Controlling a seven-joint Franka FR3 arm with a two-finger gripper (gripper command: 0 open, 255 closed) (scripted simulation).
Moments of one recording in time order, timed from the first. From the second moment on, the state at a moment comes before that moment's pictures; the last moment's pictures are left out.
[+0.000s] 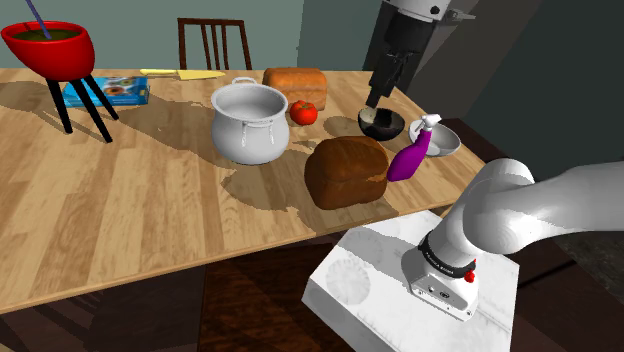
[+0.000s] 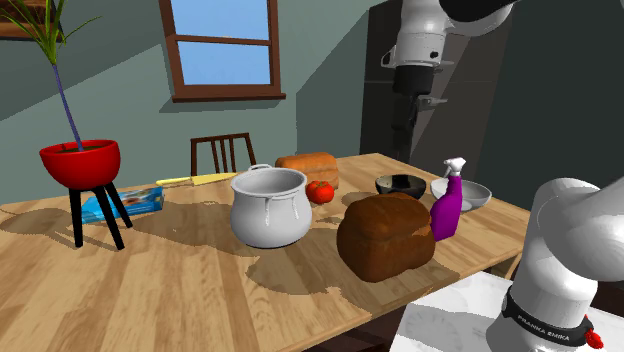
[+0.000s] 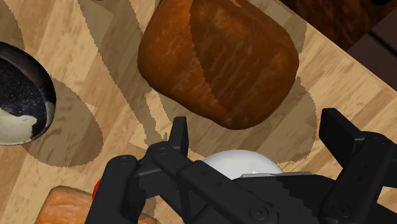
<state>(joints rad) 0.01 -0.79 -0.01 -2.38 0.09 1.62 -0.08</state>
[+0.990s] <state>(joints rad) -0.02 -0.51 -0.31 -2.44 0.30 2.07 -0.27</state>
